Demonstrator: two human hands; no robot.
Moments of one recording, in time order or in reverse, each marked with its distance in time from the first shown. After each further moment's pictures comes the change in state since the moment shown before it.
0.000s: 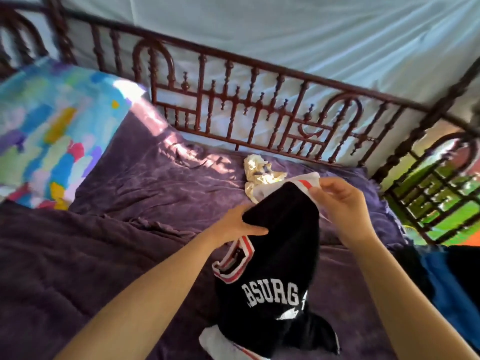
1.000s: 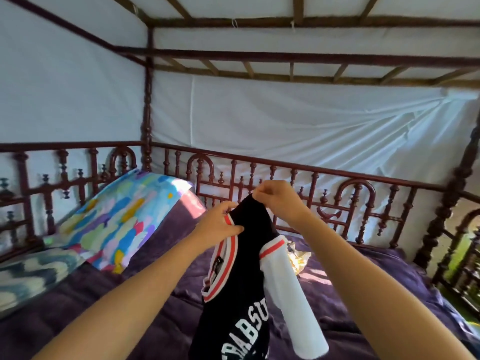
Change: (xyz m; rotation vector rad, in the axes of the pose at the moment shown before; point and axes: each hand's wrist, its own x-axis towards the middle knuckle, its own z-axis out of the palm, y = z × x) left_hand -0.123 0.161 -0.005 0.394 0.649 0.267; right_hand -0.004 -0.144 0.007 -0.210 -0.369 -0.332
